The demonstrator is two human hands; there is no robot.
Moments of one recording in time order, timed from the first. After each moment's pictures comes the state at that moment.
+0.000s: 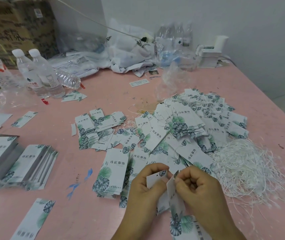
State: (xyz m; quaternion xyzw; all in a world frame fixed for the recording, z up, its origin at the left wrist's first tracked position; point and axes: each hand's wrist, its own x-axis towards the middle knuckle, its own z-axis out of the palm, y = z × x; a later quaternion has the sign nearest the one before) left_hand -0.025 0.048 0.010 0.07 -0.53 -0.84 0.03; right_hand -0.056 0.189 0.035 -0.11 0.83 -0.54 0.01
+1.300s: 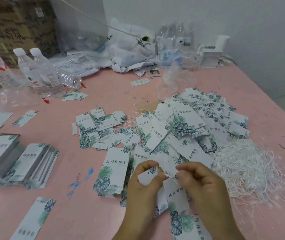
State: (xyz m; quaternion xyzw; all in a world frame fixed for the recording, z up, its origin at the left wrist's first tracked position) left_hand -0.029 0.051 0.002 0.16 -0.49 -0.85 0.09; right_hand -0.056 0.186 0.034 -0.05 0.74 -0.67 0.03
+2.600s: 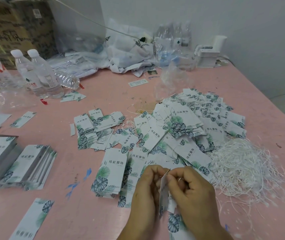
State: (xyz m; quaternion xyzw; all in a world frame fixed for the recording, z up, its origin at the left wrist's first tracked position) left_hand -0.023 0.061 -0.003 0.11 -0.51 -0.86 0.02; right_hand -0.049 0.173 0.021 -0.15 0.84 -0.50 -0.14
